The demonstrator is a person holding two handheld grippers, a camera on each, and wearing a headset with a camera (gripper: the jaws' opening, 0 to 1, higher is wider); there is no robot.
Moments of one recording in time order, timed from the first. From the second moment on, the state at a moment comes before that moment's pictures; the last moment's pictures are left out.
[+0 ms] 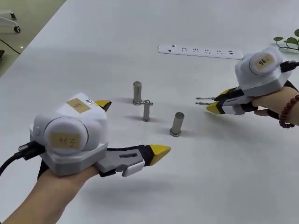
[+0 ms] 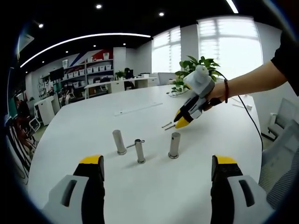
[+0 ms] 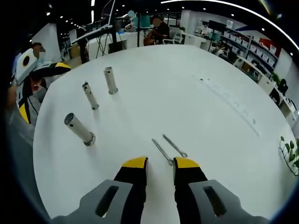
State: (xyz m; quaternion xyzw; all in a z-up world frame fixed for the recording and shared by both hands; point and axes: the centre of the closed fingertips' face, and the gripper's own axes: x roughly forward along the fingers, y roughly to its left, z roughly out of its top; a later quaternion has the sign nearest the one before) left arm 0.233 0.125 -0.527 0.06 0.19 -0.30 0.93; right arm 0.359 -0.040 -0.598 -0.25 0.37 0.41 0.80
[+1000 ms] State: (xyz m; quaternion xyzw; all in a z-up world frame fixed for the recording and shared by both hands) left arm 0.229 0.120 -0.532 0.07 0.20 -0.32 0.92; right arm 0.368 -0.042 -0.607 -0.30 0.39 0.44 0.75
